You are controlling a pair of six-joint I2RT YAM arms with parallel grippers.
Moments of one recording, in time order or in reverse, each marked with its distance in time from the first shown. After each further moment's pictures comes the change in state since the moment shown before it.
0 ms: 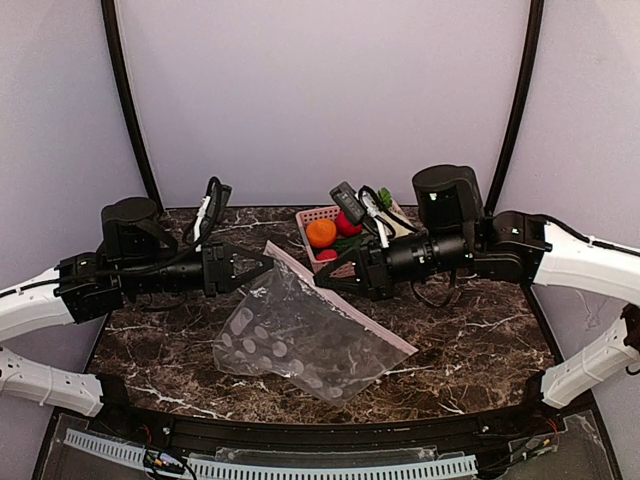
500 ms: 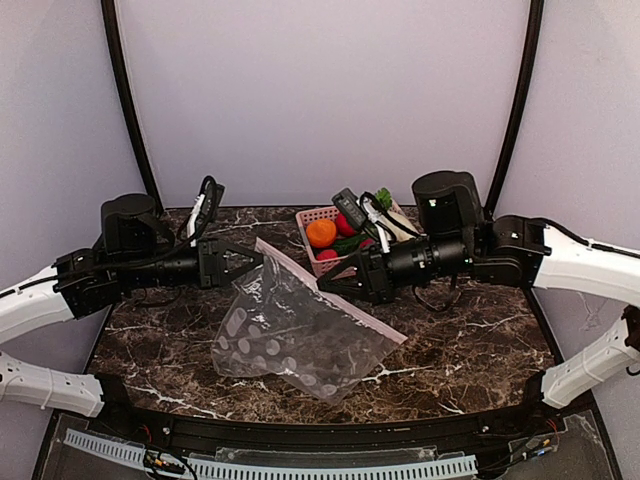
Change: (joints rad) left arm 0.087 -0.010 0.000 -0.063 0.027 0.001; right arm 0.000 -0.008 -0.030 0.000 0.024 0.006
